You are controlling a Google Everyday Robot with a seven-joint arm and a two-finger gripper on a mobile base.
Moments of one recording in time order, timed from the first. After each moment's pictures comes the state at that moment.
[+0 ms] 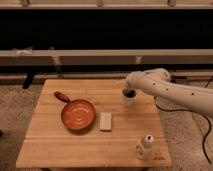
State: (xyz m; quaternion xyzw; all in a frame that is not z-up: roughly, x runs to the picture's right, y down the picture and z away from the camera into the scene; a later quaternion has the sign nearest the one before) arm 0.107 -0.053 0.811 -0.05 -0.19 0.49 0.85
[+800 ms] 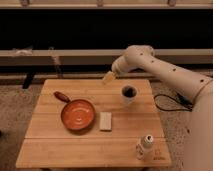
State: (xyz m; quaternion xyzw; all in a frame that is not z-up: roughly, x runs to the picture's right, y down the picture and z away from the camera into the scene) arm 0.019 -0.086 0.809 -0.20 -0.20 0.30 0.91
